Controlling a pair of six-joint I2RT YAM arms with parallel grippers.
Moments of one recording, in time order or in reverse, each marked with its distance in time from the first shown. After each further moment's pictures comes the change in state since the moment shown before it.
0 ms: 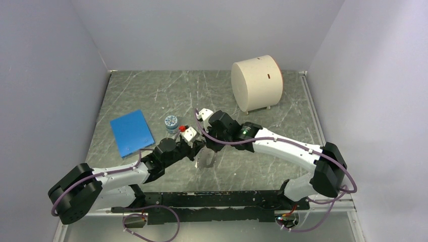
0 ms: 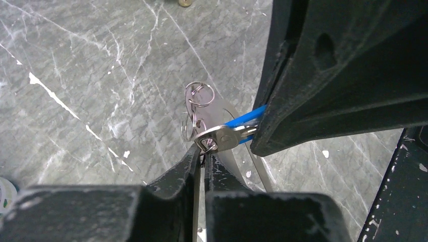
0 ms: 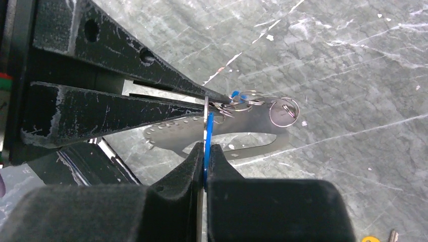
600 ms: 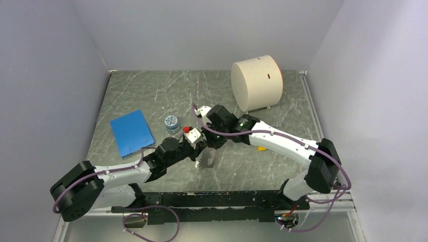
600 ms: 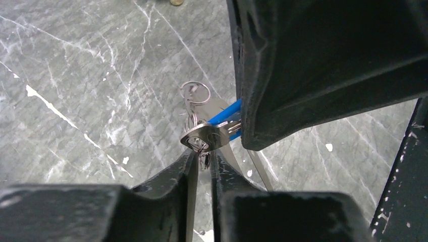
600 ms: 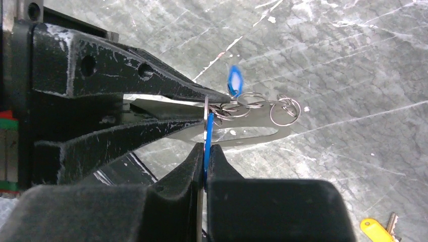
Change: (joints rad) left arm -0.024 0.029 0.027 -0.014 0.012 0.064; right arm -0.039 0.069 0.125 -0.162 -0.053 0.004
